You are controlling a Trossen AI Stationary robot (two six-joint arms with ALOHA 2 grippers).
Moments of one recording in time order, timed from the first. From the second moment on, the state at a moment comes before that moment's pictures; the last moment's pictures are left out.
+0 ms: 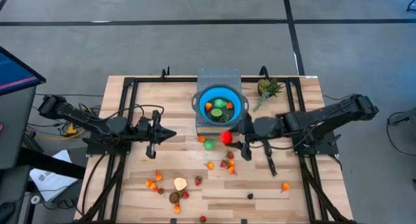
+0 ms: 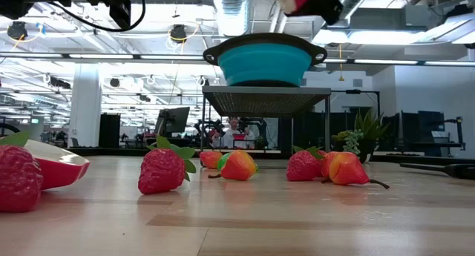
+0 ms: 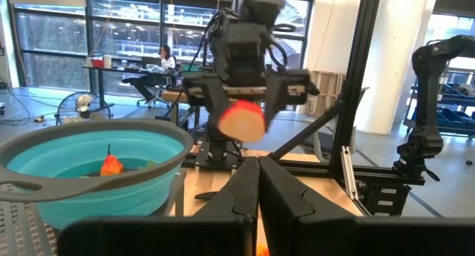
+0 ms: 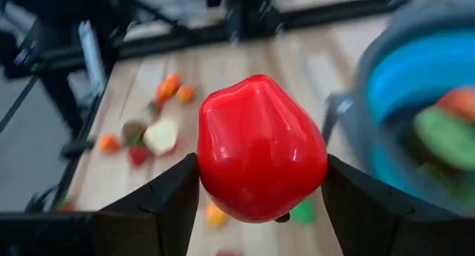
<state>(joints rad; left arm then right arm) -0.30 0.76 0.32 0.58 -0.31 -0.05 0.23 1.26 0.99 -0.22 0.22 0.27</state>
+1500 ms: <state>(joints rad) -0.30 0.76 0.32 0.58 -0.31 -0.05 0.05 1.22 0.99 -0.27 0.37 0.16</state>
